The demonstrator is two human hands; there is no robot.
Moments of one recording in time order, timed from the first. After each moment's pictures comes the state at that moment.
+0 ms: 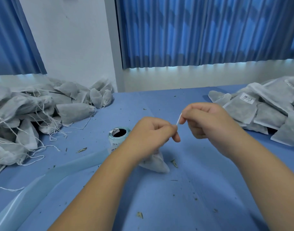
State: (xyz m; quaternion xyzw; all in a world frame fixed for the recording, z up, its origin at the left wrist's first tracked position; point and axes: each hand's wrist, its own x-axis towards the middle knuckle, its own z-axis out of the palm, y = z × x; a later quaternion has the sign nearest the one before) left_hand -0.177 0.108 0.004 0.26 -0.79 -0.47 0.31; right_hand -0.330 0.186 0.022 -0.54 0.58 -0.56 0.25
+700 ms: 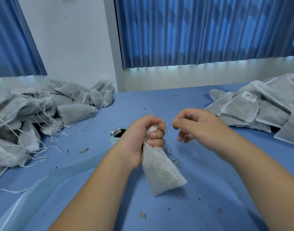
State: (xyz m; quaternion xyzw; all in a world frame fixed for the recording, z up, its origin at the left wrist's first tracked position) left_hand -0.172 0.088 -0.003 0.22 -0.47 -0.83 0.21; right_hand -0.320 0.176 0.010 -0.53 0.64 -0.50 0.23
